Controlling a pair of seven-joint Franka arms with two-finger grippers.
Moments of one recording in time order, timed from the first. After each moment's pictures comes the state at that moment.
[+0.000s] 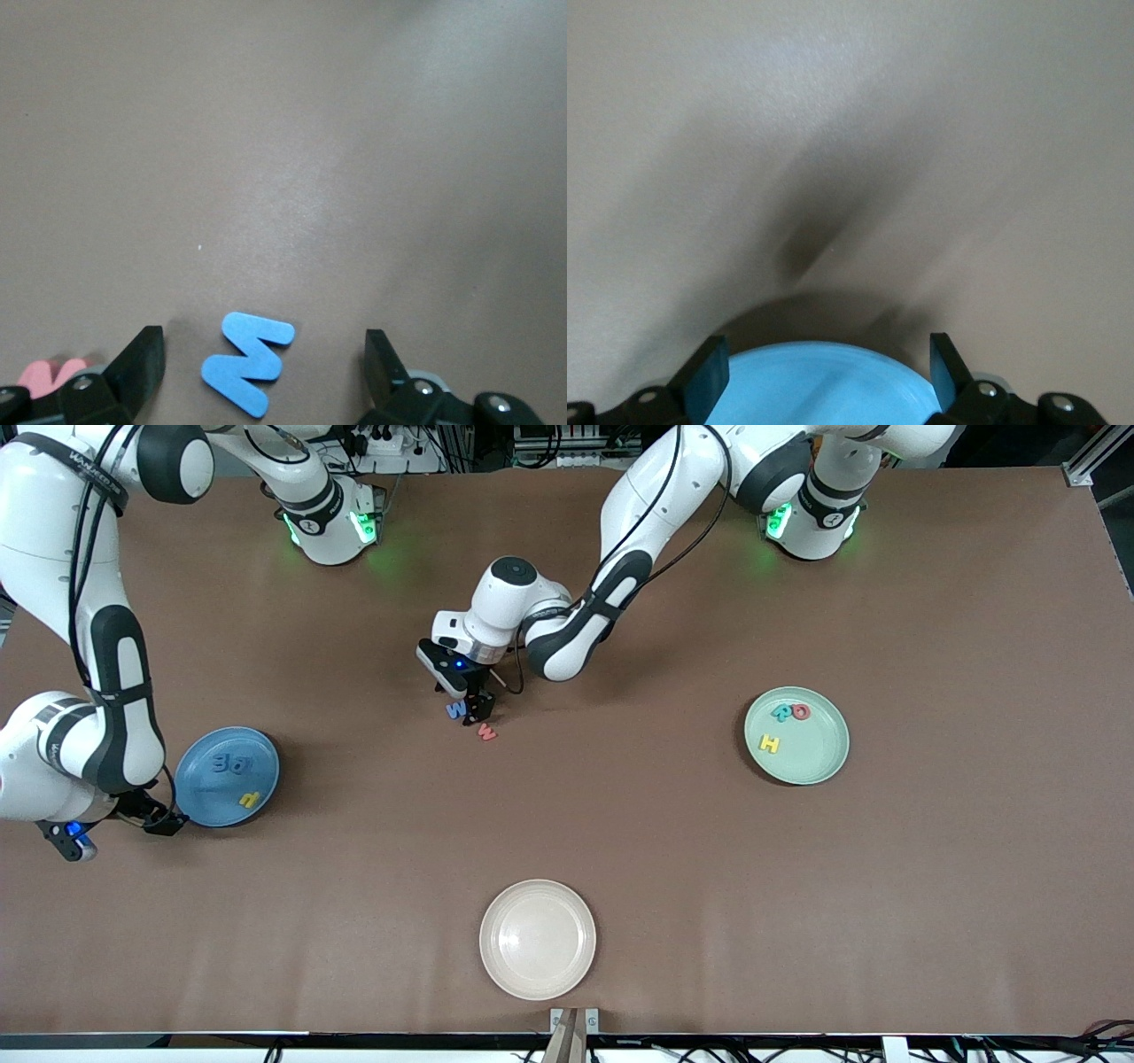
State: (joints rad) left arm -0.99 1.10 -0.12 -1.25 0.45 2.90 -0.56; right arm 0.02 0.73 -0.39 -1.61 0.21 2.16 0.38
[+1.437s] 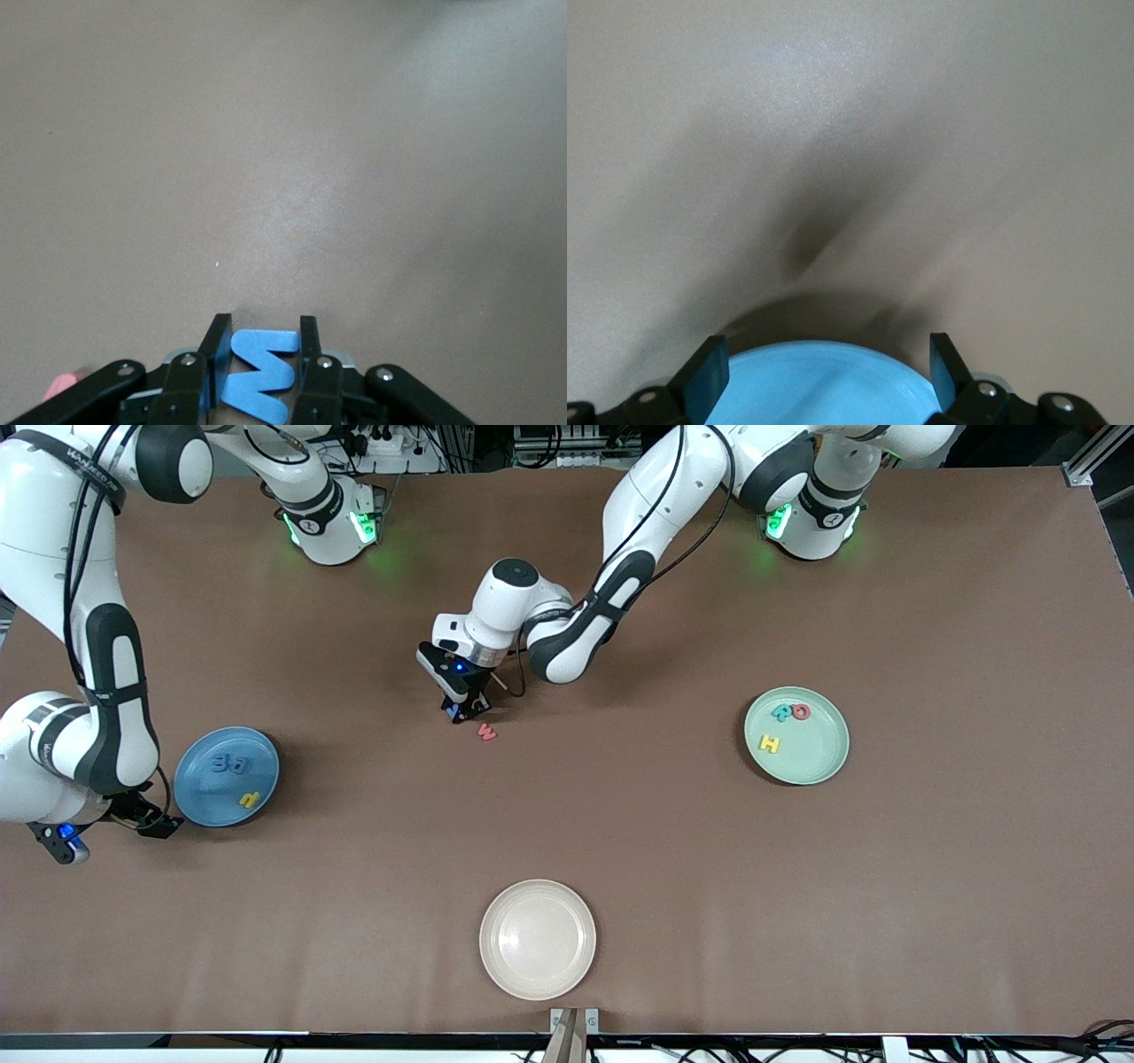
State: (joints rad) left arm -0.98 1.10 -0.12 -1.25 0.45 2.90 -0.57; right arm 0.02 0.73 -0.39 -1.61 0.21 2.15 0.38
